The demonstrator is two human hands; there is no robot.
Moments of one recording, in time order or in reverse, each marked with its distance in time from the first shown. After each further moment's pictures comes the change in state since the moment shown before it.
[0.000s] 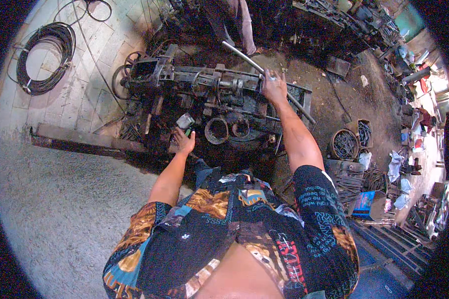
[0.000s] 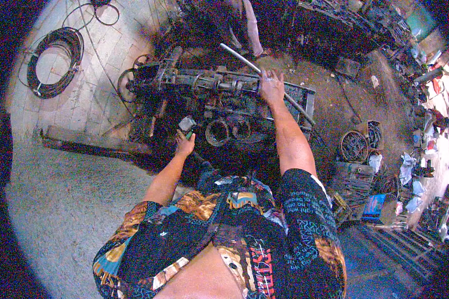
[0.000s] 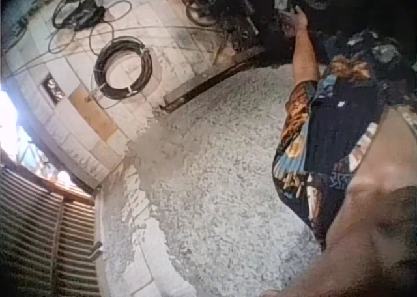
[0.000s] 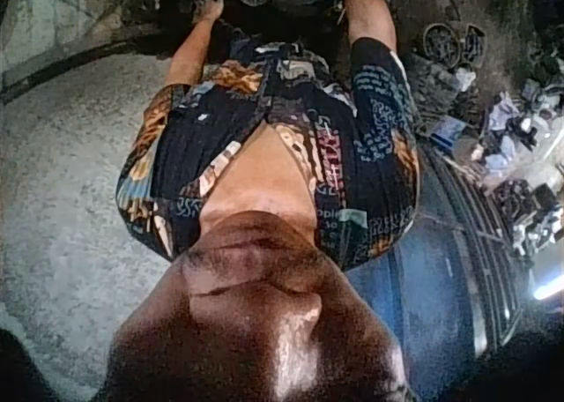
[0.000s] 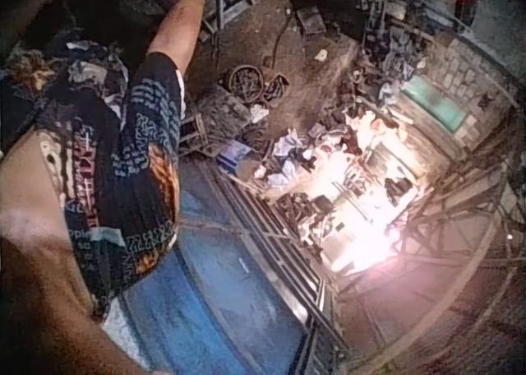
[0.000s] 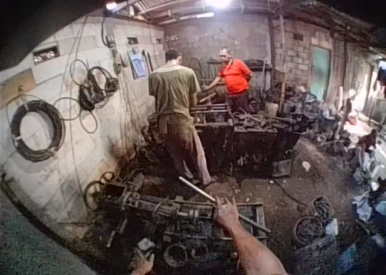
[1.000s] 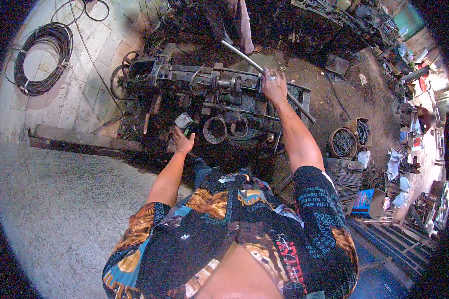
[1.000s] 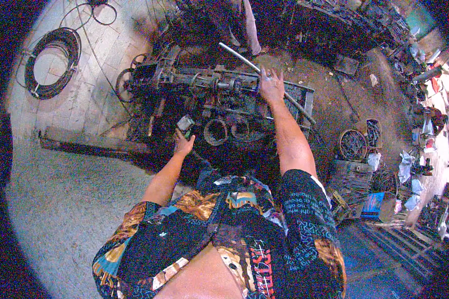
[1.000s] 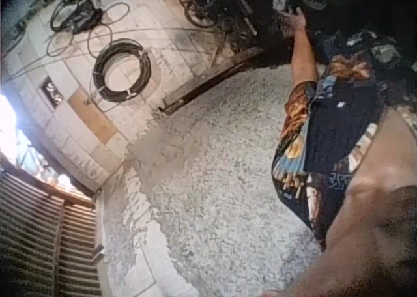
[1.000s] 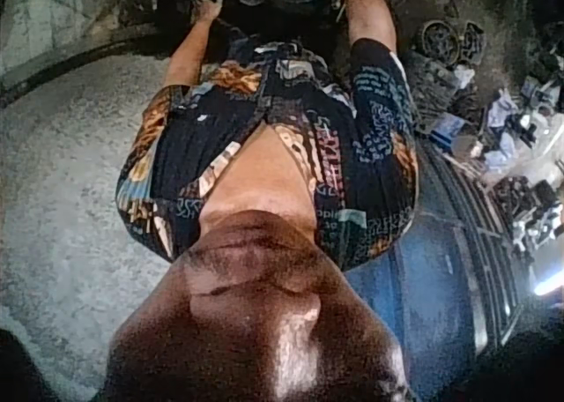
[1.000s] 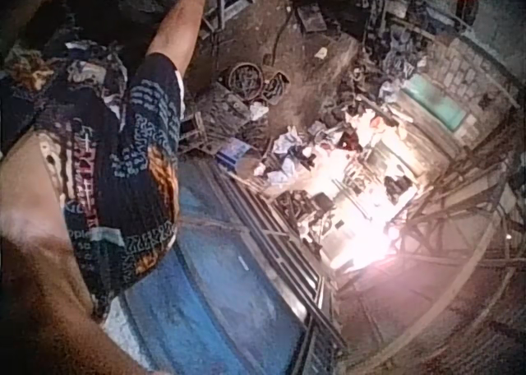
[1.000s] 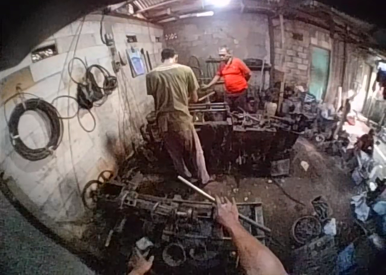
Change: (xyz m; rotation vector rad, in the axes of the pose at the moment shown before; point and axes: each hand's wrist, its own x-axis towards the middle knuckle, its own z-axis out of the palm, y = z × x) left_hand -0.010 0.007 -0.013 -0.049 0.003 0.063; right_hand 0.002 -0.001 -0.008 0.006 -0.101 0.041
